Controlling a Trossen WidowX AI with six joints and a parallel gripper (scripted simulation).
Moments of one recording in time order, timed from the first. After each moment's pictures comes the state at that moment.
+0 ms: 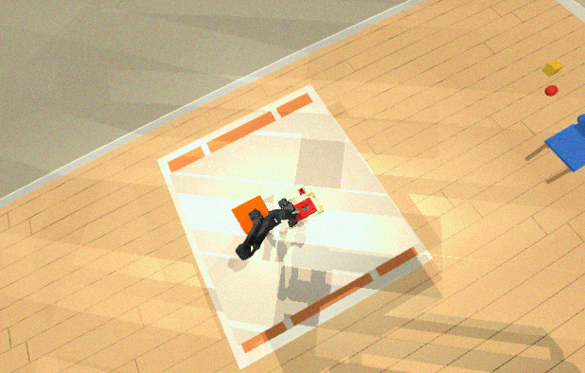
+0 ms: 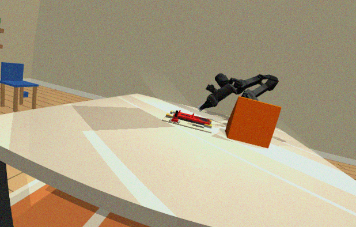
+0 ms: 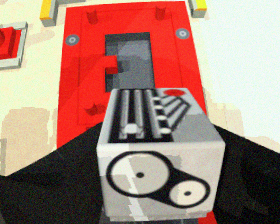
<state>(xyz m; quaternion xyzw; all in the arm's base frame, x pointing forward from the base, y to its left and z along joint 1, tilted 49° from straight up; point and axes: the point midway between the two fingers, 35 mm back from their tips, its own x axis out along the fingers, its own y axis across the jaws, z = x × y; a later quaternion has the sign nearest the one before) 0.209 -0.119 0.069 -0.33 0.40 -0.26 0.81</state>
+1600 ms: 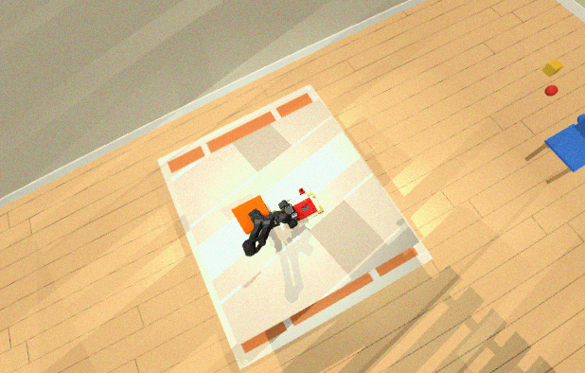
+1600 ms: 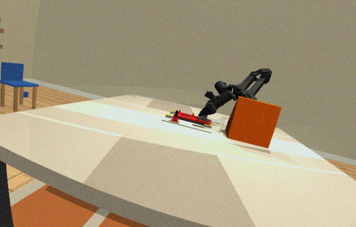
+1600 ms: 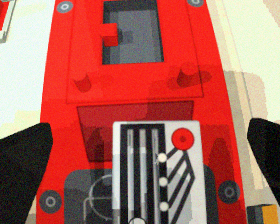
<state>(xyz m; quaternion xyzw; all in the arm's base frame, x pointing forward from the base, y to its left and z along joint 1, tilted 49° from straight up) 0.201 -0.146 0.043 -0.34 0.40 -0.26 0.82</state>
